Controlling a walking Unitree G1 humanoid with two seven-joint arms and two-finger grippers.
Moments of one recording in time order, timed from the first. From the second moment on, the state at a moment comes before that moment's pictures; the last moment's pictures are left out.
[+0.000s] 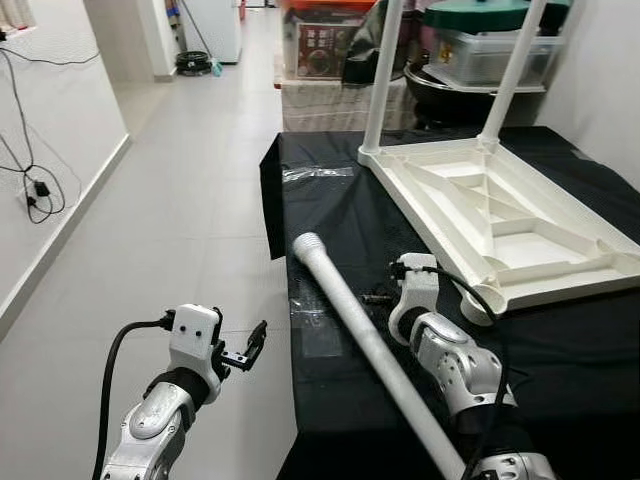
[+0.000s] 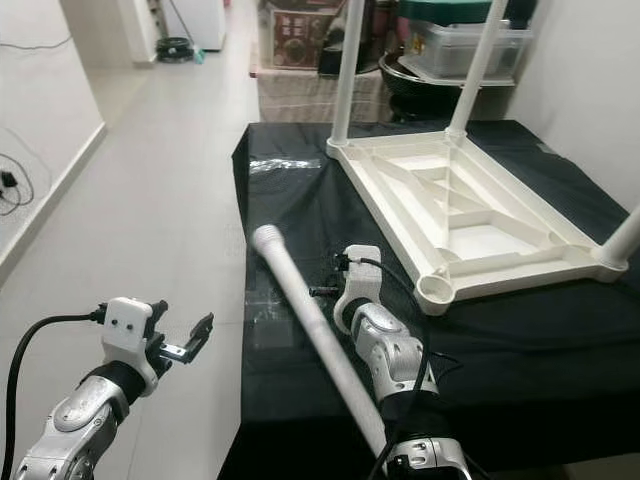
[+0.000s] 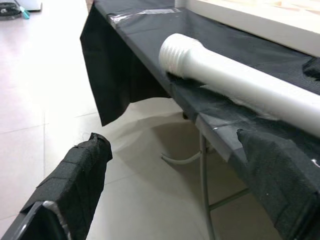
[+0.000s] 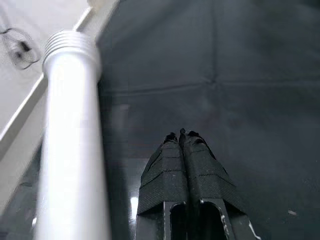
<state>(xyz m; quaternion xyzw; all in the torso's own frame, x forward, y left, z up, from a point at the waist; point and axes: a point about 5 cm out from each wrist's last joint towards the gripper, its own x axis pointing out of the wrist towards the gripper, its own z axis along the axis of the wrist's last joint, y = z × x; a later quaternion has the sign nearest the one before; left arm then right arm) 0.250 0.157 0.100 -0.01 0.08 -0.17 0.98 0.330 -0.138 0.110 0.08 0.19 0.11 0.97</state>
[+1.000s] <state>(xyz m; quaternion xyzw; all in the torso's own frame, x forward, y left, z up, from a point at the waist) 0.357 0.087 0.084 -0.09 0.23 -0.30 0.92 0.336 -0.194 0.143 0.07 0.12 0.01 0.99</state>
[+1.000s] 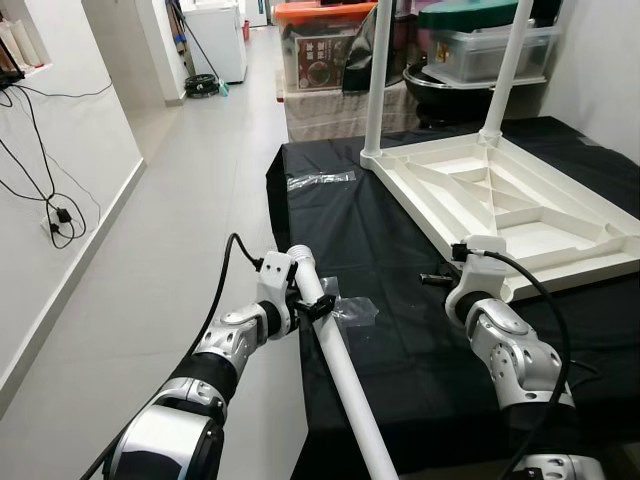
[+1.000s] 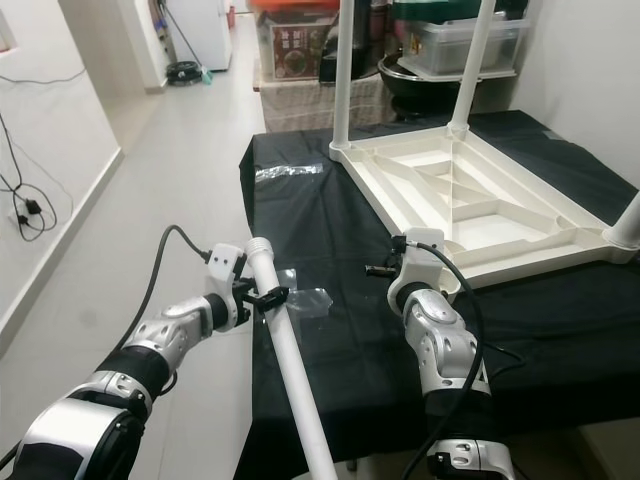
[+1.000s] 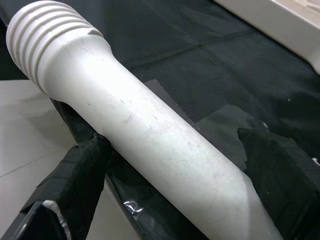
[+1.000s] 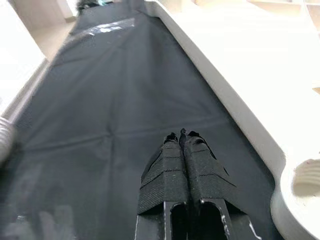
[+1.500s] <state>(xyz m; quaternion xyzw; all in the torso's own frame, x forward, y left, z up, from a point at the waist) 0.360 0.090 0.085 -0.11 0.22 -0.29 0.92 0.306 -0.148 0.168 0.07 0.13 0.27 0.95</state>
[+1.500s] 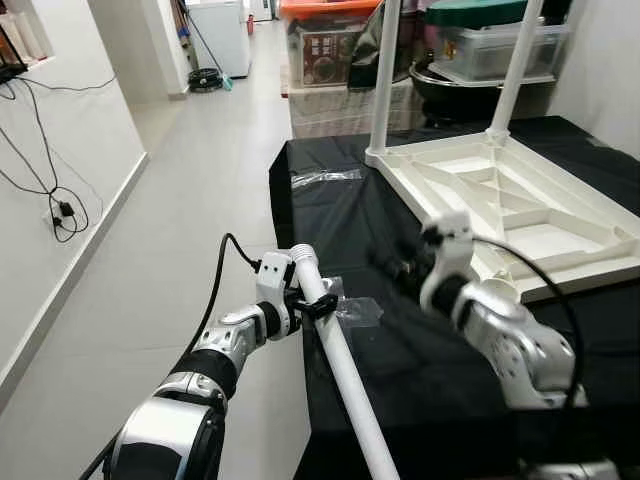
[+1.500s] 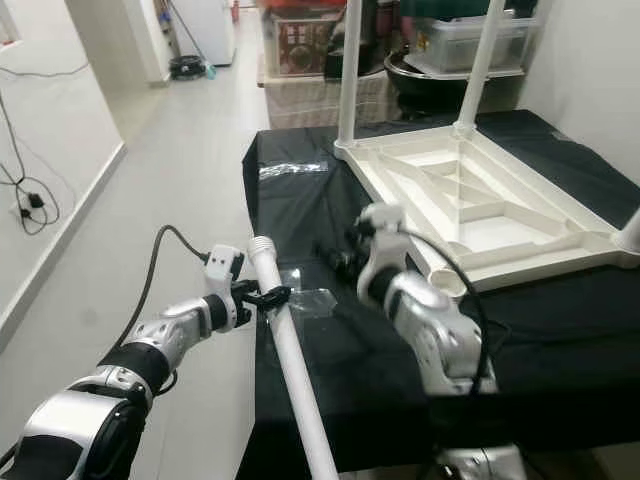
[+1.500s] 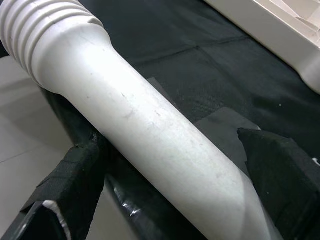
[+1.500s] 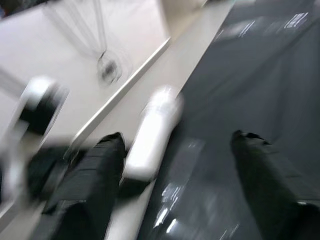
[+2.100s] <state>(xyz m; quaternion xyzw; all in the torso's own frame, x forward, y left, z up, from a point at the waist) 0.361 0.092 0.087 -0.11 0.21 -0.29 0.93 0.264 -0.124 0.119 0.07 0.35 0.36 0.86</state>
